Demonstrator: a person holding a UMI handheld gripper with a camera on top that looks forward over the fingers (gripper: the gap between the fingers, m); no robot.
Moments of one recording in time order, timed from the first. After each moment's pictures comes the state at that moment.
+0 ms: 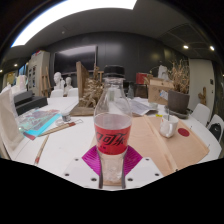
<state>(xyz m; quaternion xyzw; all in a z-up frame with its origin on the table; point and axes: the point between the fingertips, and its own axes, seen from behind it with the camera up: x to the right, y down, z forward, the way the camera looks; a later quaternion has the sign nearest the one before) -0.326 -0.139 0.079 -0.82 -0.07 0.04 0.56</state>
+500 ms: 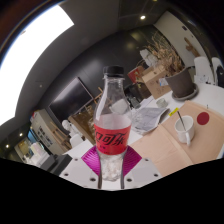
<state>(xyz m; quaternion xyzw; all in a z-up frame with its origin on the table) -0.307 -0.043 0.232 -0.76 0.13 0.31 0.56</state>
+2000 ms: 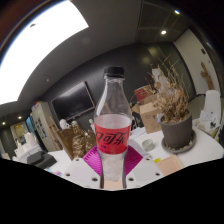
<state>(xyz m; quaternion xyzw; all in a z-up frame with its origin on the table) -0.099 0.078 0.310 -0.74 0.04 0.25 0.62</state>
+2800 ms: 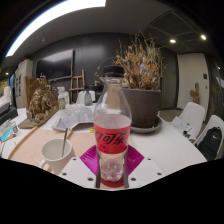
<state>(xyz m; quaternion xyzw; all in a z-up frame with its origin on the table) 0.054 0.094 0.069 -0.81 -0.02 0.03 0.58</state>
